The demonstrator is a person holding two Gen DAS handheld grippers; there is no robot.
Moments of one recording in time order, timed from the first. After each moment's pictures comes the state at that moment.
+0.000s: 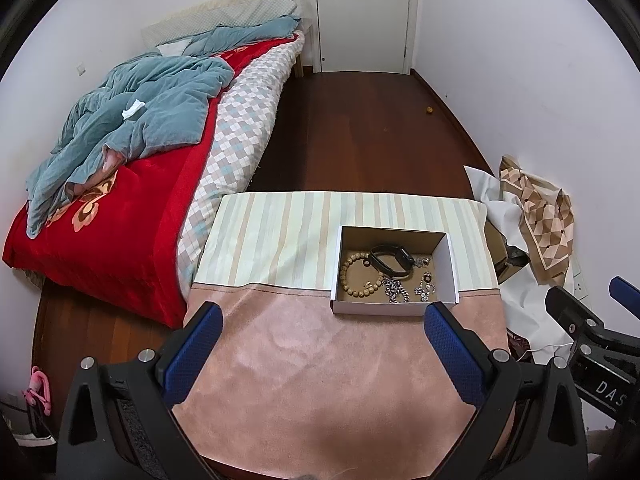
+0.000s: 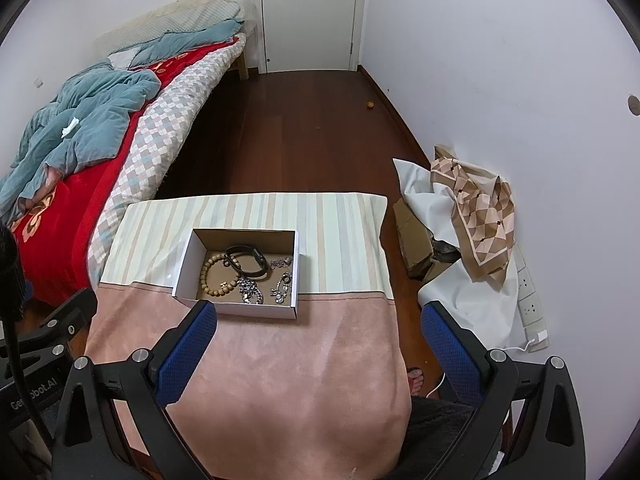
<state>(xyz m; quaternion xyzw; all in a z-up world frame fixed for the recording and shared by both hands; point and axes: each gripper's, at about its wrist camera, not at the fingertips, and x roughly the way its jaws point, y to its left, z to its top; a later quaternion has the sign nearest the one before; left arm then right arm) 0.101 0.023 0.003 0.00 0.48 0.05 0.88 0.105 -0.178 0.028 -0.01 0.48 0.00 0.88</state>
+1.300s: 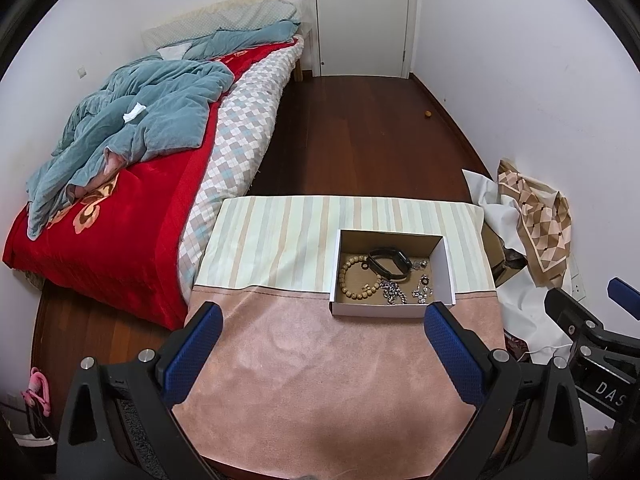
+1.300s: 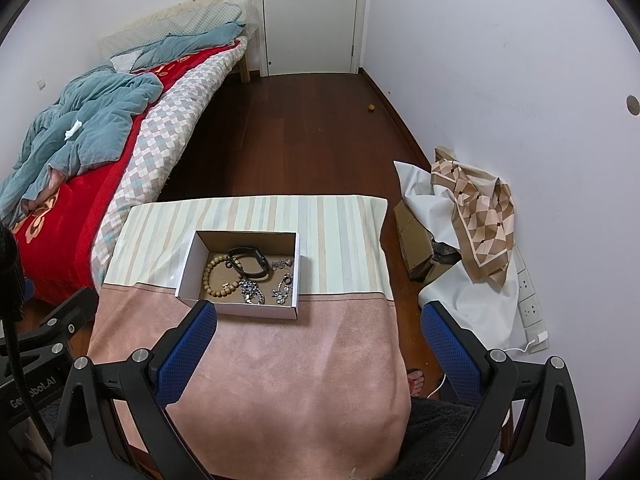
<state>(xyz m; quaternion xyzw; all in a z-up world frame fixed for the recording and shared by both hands) 0.099 0.016 0.011 0.00 0.47 0.06 0.88 0.103 -0.180 0.033 0.00 0.48 0.00 0.88</state>
